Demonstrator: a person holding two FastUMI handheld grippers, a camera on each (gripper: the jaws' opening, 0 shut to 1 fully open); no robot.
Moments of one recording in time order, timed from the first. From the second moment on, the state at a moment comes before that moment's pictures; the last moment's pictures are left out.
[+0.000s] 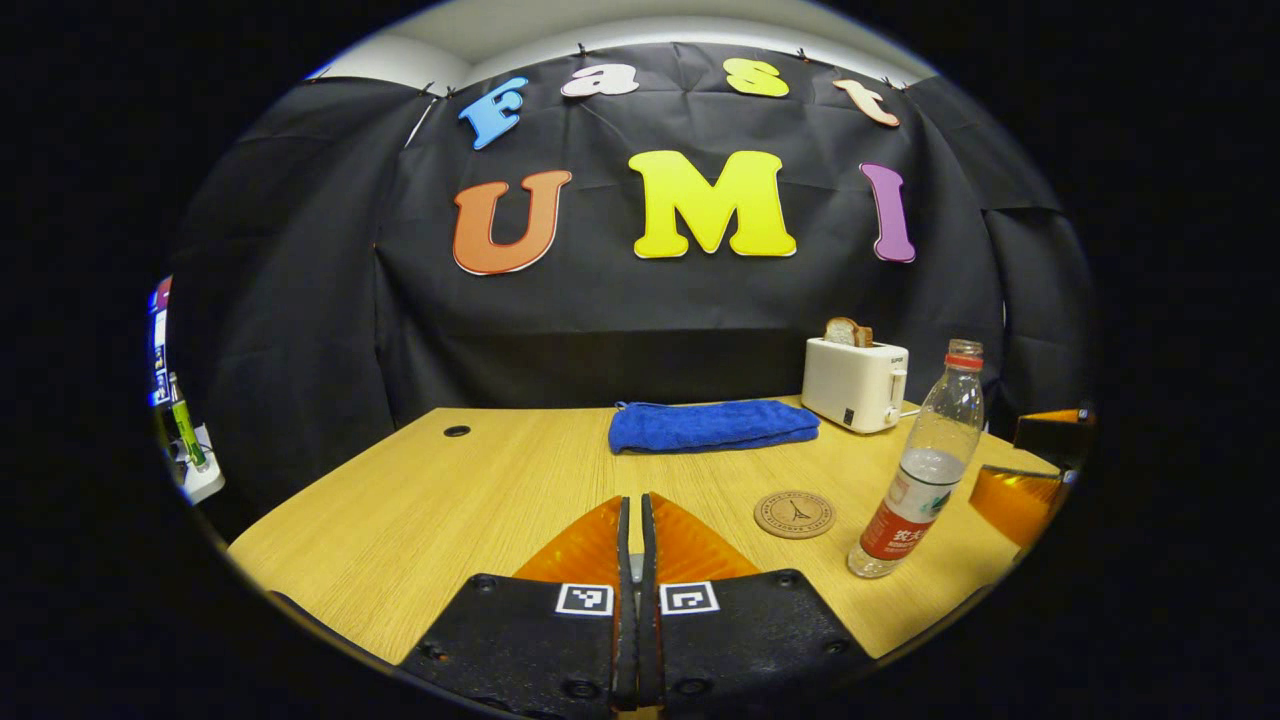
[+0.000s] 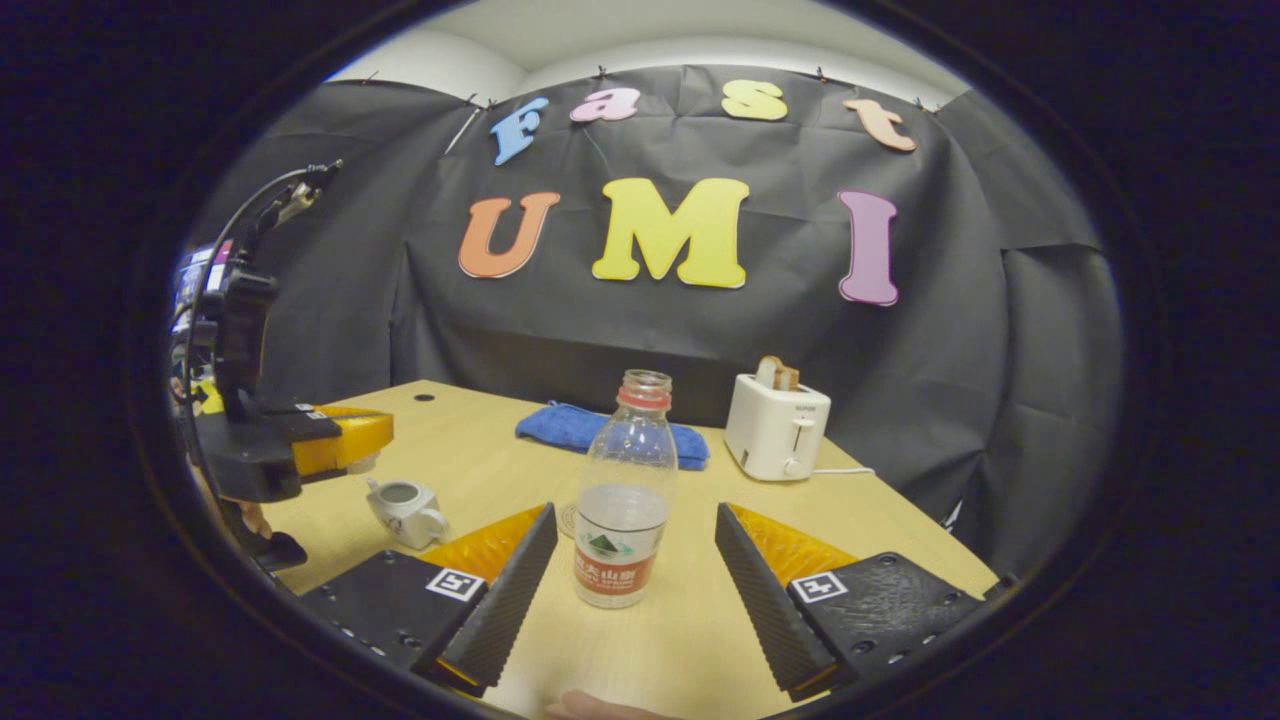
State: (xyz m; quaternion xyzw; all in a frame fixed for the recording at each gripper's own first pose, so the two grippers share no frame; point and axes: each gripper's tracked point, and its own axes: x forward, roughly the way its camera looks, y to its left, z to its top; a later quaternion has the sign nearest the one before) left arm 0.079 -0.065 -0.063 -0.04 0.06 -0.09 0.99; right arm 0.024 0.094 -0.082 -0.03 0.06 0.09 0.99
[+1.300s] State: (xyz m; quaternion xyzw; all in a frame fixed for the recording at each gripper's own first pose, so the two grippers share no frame) left arm 0.050 0.025 -0.030 -0.03 0.06 -0.07 1.00; right arm 0.085 0.115 -0.090 -0.01 0.08 0.06 1.00
